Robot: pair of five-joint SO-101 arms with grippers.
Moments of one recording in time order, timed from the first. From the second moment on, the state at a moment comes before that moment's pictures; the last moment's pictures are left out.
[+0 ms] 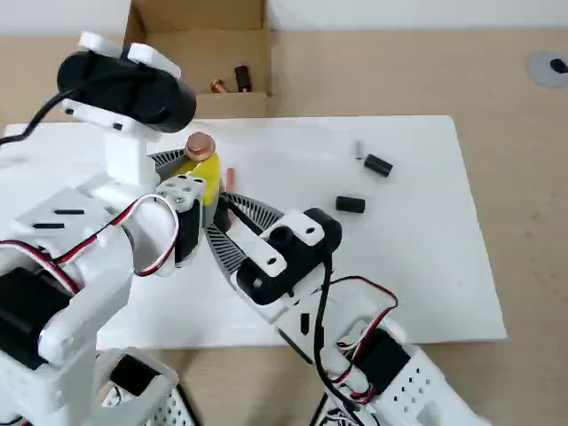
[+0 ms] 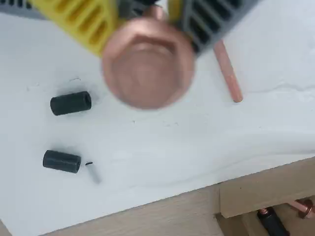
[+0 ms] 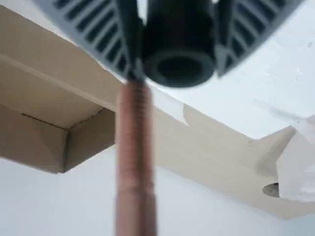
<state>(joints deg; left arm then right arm) 24.4 -40.8 -10.9 89.2 -2.2 -49.3 -84.8 75.8 17.5 -7.3</state>
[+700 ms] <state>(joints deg) 24.4 -32.4 -24.4 96.8 -2.2 -49.2 -85.0 75.6 17.4 -7.3</state>
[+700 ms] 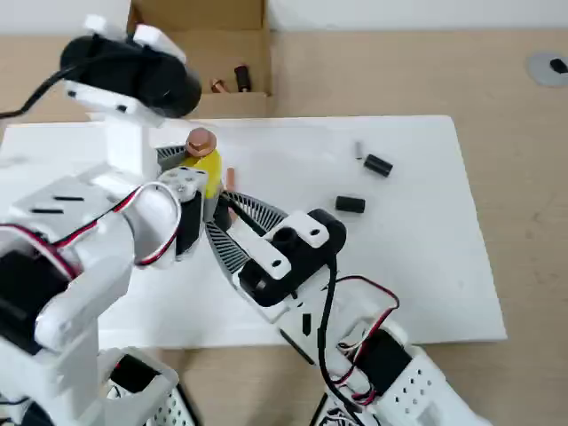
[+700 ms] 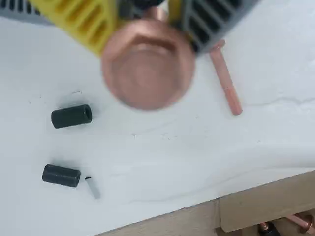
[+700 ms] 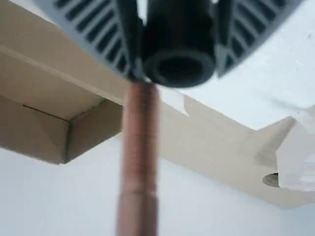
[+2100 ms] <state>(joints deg) 27.0 -37.4 -22.2 97.8 -2.2 -49.2 -85.0 75.6 17.4 -7.3</state>
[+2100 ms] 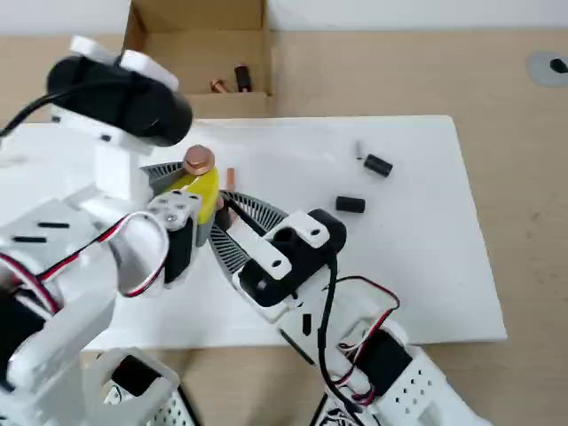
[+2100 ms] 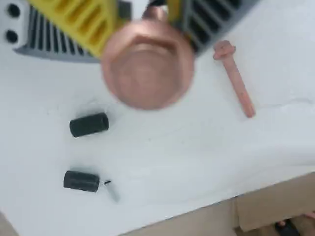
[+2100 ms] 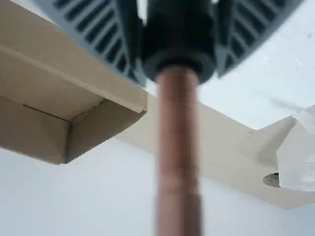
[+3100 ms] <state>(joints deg) 27.0 -37.4 -18.6 93.6 -3.3 -46.9 -85.0 75.6 17.4 -7.3</state>
